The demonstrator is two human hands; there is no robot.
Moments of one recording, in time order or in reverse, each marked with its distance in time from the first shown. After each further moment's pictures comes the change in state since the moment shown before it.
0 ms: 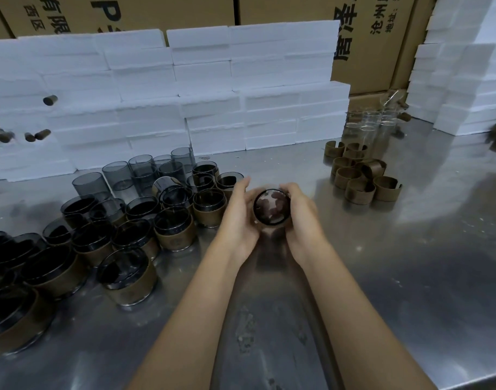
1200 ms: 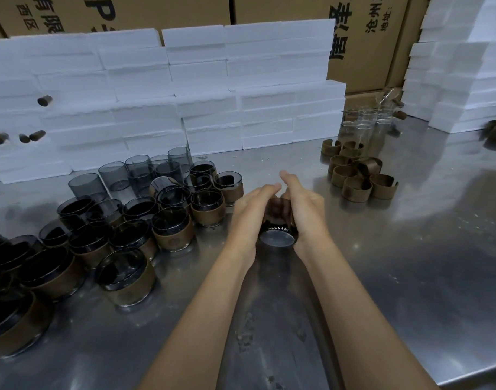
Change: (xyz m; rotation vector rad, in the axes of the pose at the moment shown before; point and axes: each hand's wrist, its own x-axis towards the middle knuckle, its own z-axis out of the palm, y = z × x) left_hand -0.005 -0.011 0.007 0.403 0.017 0.193; right_hand -0.017 -0.012 -0.007 -0.041 0.009 -0.158
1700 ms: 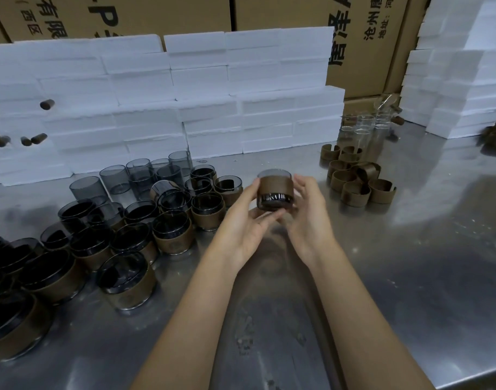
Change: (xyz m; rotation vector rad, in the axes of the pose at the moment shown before) left_hand 0.002 0.008 -0.012 -0.537 -0.095 -0.132; right_hand -0.002 -0.002 -0.010 0.197 -0.201 0.015
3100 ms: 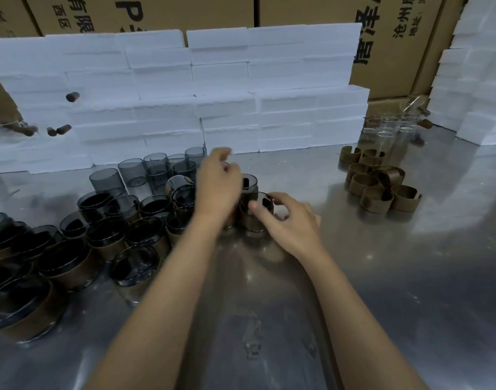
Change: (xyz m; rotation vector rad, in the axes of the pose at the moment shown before) left_hand 0.019 0.066 -0.014 1.128 0.448 0.618; right_hand 0.020 0.041 0.004 -1.141 -0.029 -0.228
